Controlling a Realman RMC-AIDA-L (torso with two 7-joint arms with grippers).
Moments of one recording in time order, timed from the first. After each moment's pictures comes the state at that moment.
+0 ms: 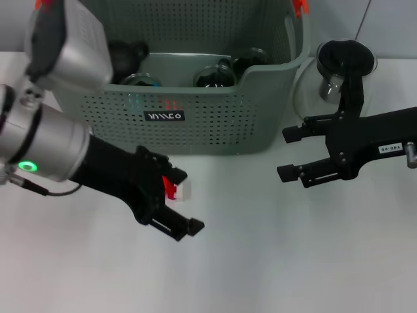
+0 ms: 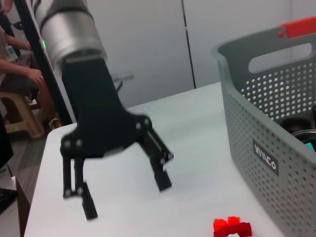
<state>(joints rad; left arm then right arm) -0.46 -2.17 1.13 1.52 2.28 1.81 -2.07 0.70 2.02 -0.83 -0.79 -2.10 -1.69 1.58</state>
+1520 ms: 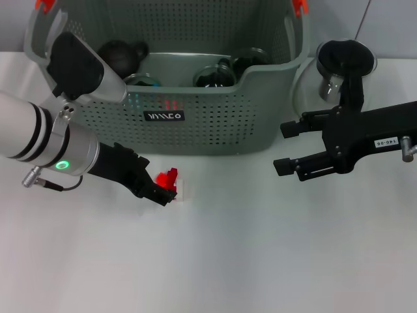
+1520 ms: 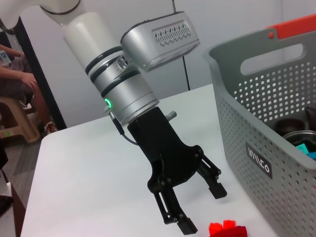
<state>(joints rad) -0.52 -2.17 1.16 1.15 2.51 1.33 -2.14 0.71 2.02 -0.83 -0.79 -2.10 -1.67 1.61</state>
